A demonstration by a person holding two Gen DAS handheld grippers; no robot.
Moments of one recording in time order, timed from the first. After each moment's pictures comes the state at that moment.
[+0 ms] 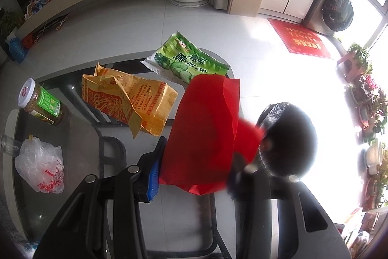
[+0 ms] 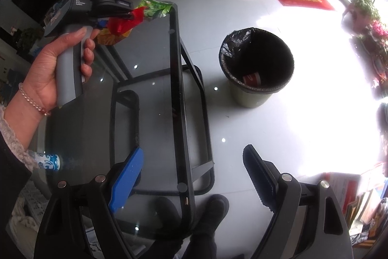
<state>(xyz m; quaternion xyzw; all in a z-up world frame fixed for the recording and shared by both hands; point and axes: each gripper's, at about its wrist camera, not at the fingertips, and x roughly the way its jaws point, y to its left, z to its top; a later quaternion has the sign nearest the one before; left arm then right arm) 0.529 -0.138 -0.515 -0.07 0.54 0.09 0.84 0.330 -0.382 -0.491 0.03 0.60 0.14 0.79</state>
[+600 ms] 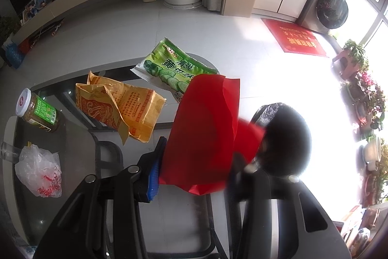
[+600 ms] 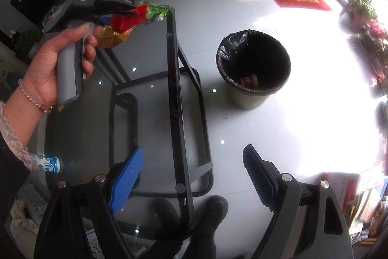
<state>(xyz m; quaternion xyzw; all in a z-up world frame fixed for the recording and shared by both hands) 0.535 -0.154 -0.507 -0.06 0.53 0.08 0.84 0.327 -0.387 -0.488 0.04 0.59 0.13 0.79</state>
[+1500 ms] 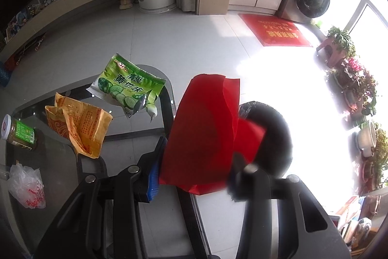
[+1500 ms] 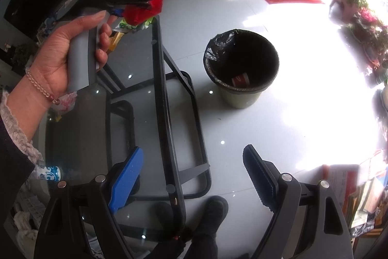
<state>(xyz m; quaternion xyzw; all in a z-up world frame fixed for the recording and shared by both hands) 0.567 -0.226 -0.504 -0.04 0.54 0.02 0.84 0.328 -0.417 -0.482 0.07 0.59 0.11 0.80</state>
